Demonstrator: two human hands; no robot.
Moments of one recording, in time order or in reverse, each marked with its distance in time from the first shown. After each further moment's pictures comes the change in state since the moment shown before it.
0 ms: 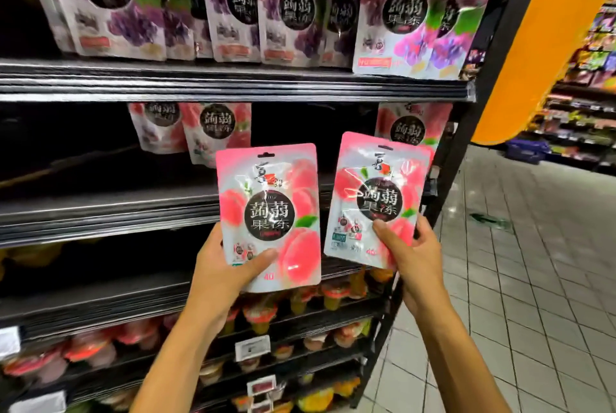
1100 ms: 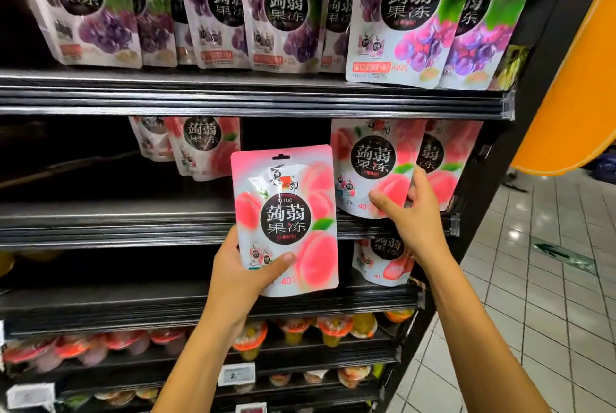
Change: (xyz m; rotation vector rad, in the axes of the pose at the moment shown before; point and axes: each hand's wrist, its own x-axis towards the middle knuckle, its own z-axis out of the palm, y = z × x) left_hand 0.053 -0.025 0.091 0.016 0.157 0.020; right_hand 0.174 -0.005 -0.019 -0.450 -0.265 -0.240
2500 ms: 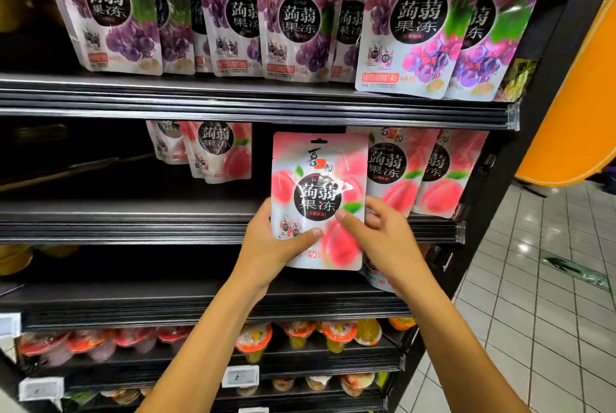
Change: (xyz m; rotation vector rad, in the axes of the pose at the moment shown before) left_hand 0.030 0.021 0.025 0.081 -0.096 0.037; right_hand -0.048 -0.050 0.036 0.226 -0.233 0.051
